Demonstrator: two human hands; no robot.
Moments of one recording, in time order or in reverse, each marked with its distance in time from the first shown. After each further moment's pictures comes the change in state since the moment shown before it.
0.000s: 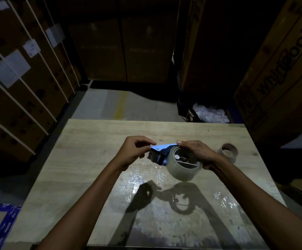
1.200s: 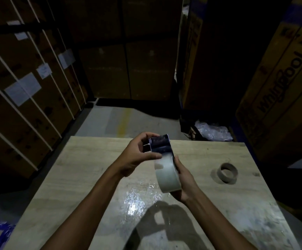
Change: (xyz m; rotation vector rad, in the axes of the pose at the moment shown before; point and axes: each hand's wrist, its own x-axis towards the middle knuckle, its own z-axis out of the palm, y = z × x) left_hand 0.015 0.075 0.029 -0.173 -0.103 0.062; right_hand -0.009 0.012 0.043 0.800 -0.083 0.103
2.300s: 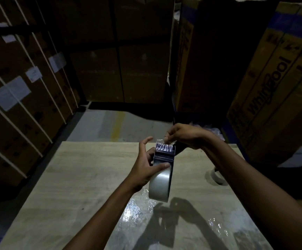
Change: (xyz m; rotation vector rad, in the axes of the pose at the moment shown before) left_hand 0.000 -0.027 0.041 0.028 0.071 -0.043; right_hand 0.020 -0.151 0.064 -1.453 -0.061 -0.039
